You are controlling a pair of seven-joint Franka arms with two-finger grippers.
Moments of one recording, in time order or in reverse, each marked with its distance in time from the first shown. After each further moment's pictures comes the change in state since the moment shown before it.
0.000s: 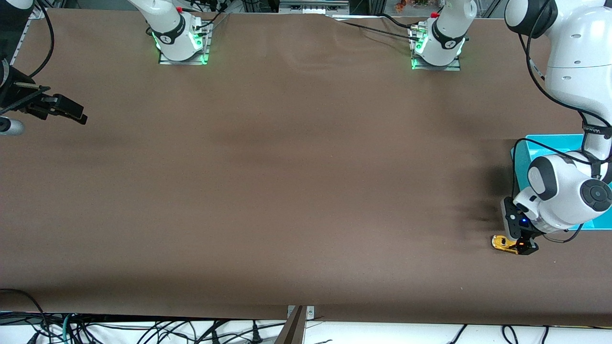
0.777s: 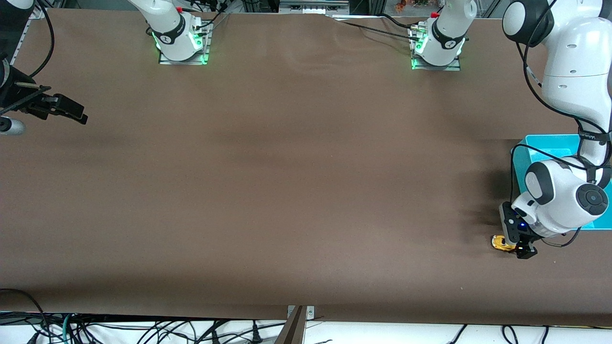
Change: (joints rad) left arm 0.002 0.061 -0.002 0.056 0.000 0.018 0.000; right arm 0.001 0.000 0.000 0.000 0.000 -0.001 -0.003
